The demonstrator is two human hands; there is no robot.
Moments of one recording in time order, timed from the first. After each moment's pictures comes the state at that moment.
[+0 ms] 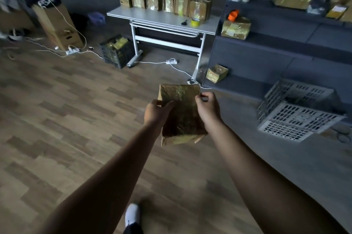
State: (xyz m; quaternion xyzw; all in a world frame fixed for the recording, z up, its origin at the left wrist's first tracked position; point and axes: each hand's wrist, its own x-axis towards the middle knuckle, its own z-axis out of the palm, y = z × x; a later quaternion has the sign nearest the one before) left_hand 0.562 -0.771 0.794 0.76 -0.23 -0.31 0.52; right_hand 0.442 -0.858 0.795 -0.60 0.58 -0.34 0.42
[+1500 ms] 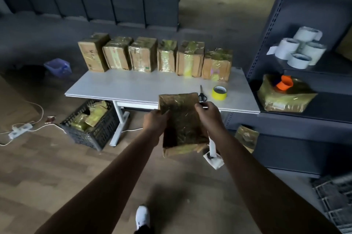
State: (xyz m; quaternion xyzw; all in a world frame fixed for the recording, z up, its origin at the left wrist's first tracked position) left_hand 1.150 -1.567 0.805 0.72 -0.33 -0.37 0.48; right_hand 1.001 -1.631 0.810 -0.57 0.61 -0.37 0.41
